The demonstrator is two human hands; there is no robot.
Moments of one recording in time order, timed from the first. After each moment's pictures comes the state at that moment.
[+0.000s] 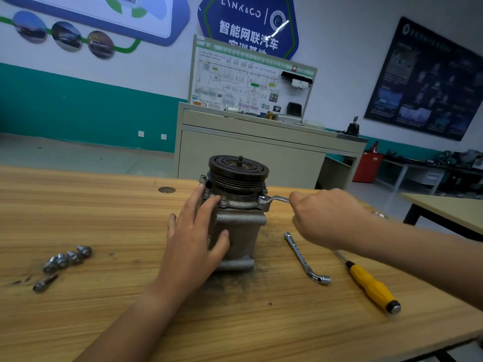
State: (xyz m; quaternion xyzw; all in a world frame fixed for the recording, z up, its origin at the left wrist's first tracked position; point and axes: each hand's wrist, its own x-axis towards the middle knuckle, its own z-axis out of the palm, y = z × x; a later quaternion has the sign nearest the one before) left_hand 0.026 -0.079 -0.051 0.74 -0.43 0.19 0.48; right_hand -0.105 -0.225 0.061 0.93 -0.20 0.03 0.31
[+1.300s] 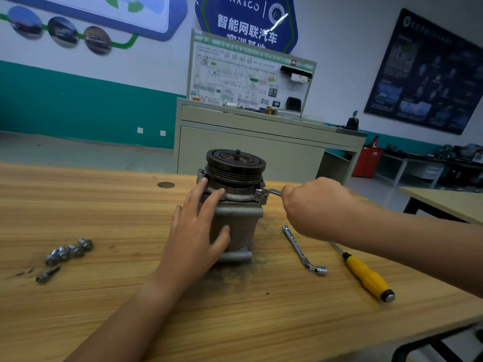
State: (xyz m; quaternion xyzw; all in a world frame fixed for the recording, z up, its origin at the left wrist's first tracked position) left_hand 0.023 -0.079 -0.051 0.74 -0.46 0.20 0.45; right_hand -0.103 -0.209 0.065 0.91 -0.17 -0.01 0.38
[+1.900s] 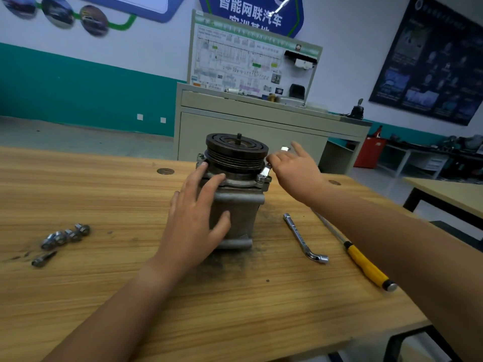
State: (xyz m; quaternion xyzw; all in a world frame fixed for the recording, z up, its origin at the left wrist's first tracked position) left_hand 0.026 -0.080 -0.051 0.74 -0.46 0.19 0.45; right_hand -0.041 -0.283 0.034 0.92 -0.13 0.18 0.32
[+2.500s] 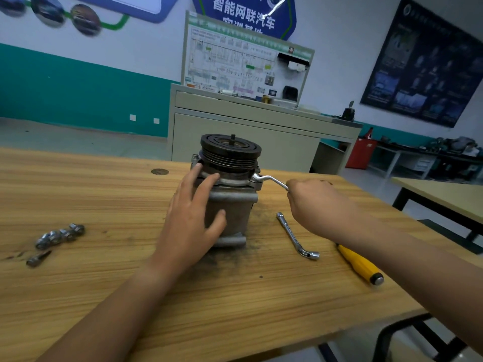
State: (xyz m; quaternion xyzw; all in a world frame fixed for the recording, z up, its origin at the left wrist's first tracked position) left_hand 0.024 -0.080 -0.054 0.73 -0.46 0.19 0.47; right_hand -0.114 -0.211 0.045 0.94 -0.28 0.09 0.15
